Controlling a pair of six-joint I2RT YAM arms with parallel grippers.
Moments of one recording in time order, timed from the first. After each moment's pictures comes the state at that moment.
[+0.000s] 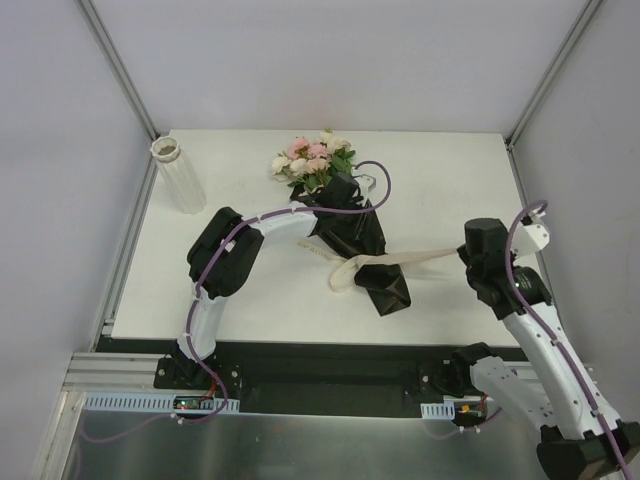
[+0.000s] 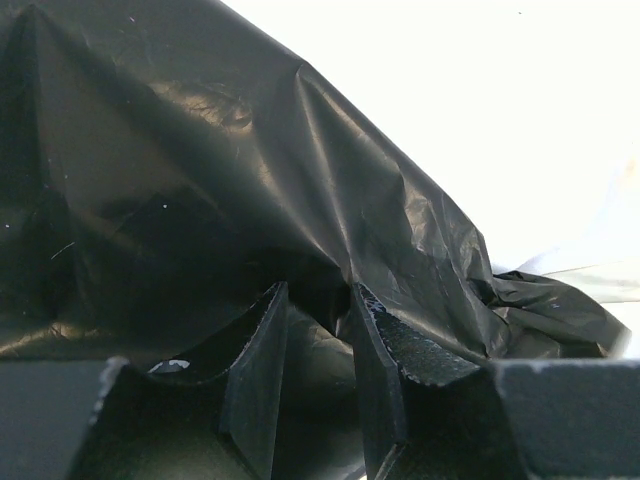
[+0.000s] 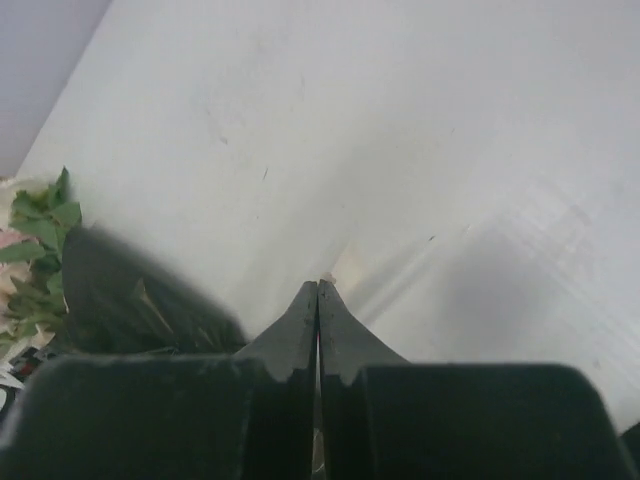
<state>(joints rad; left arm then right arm) -0.73 2.11 1.50 -0.17 0.17 -0.26 0.36 0.80 0.80 -0.76 0.63 1.08</state>
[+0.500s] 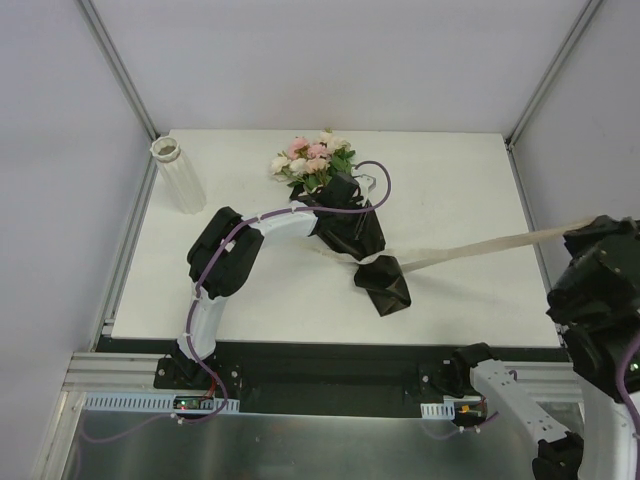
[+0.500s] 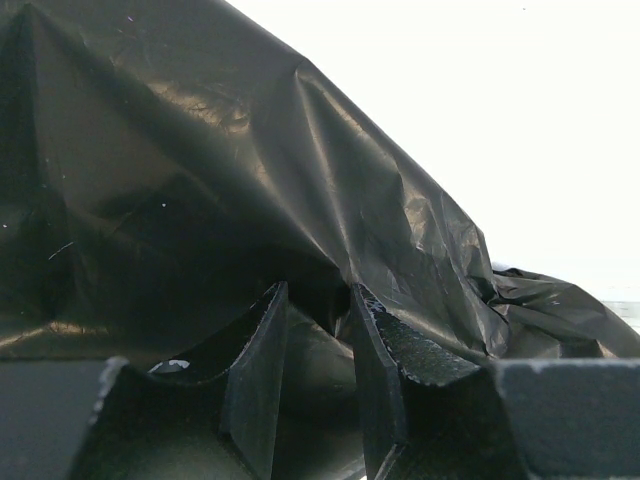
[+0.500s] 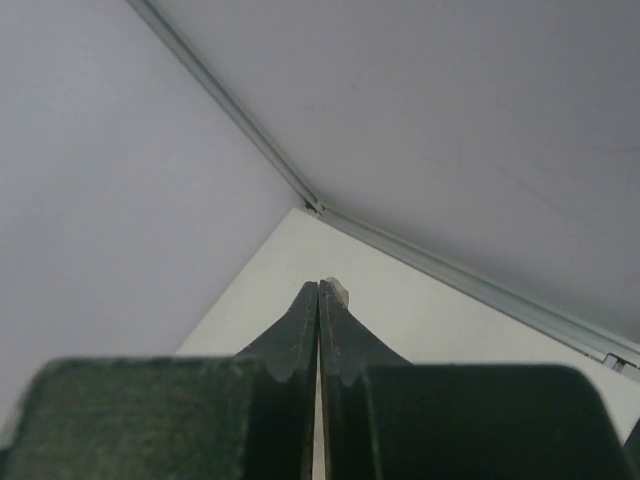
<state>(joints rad) -0.73 2.11 1.50 -0.18 0.17 -0.26 0.30 0.69 1.44 -0.88 1.04 0.61</state>
